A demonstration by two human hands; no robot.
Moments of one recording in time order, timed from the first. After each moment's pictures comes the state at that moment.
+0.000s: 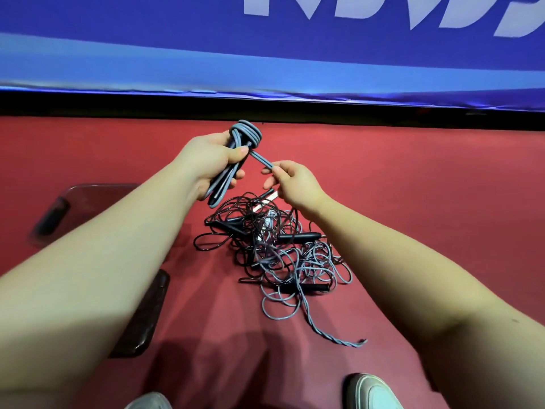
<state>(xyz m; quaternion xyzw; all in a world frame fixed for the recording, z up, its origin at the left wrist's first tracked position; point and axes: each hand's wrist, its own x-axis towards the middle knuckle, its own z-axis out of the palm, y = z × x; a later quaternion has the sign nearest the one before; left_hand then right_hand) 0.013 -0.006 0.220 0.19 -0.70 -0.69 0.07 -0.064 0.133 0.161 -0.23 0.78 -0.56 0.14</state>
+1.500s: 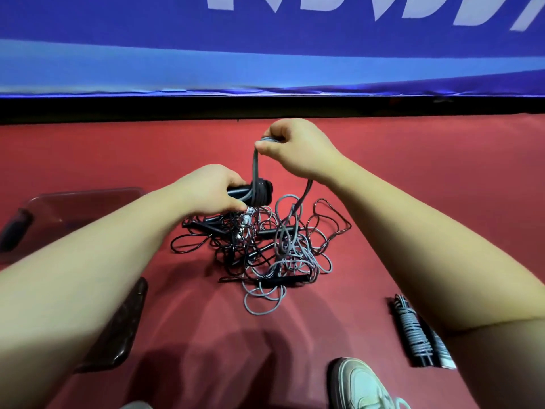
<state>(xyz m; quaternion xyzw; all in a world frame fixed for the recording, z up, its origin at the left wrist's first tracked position) 0.013 0.025 0.203 0.00 -0.98 -0.21 -0.06 -0.053 0.183 0.246 -0.31 0.90 -0.30 -0.01</state>
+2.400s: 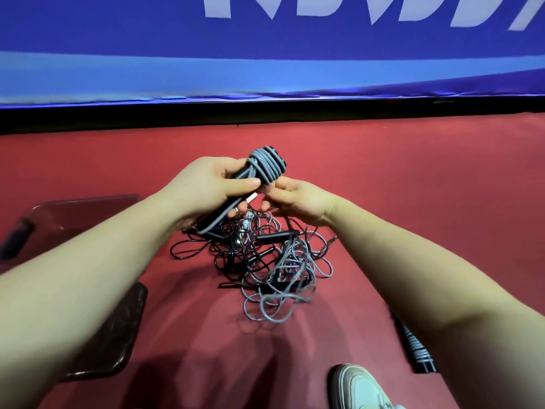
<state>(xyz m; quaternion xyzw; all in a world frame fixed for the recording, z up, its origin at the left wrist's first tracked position) 0.032 0.048 0.221 0.02 -0.81 -0.58 -0.02 -0.072 0.205 0.162 -0.24 0.68 -0.59 0.36</state>
